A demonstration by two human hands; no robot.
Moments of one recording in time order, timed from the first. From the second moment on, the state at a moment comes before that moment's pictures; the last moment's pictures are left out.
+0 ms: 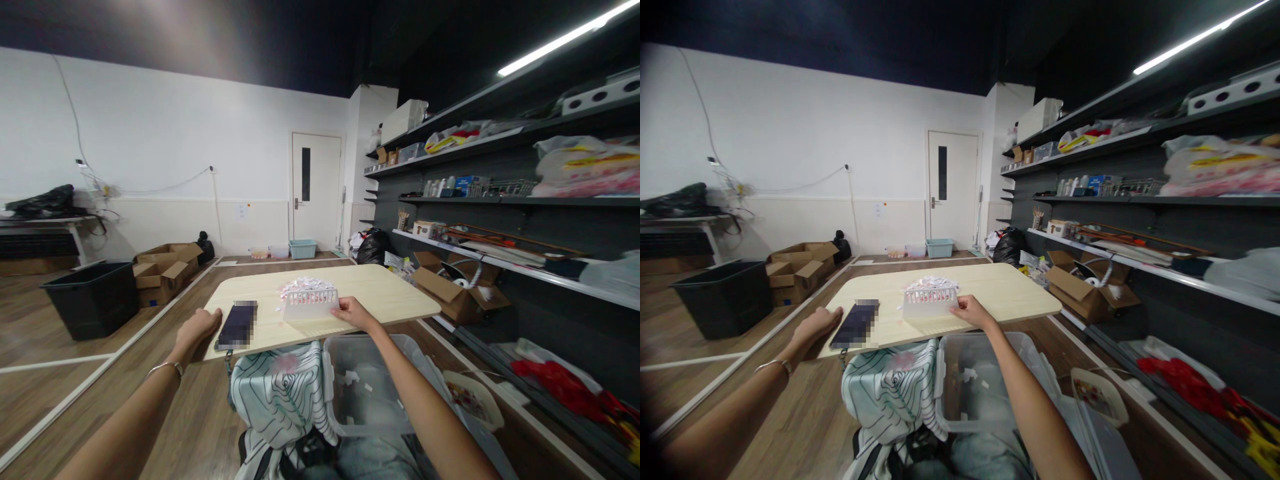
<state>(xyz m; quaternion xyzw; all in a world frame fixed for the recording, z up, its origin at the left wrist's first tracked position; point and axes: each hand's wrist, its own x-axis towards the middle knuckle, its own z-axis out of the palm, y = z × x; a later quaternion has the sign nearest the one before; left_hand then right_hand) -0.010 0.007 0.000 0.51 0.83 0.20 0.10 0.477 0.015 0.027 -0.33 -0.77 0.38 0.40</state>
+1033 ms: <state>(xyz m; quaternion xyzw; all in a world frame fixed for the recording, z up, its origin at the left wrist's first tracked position) -0.005 0.001 0.005 0.52 0.83 0.20 0.08 0.476 0.014 0.028 -0.33 -0.79 0.37 0.37</state>
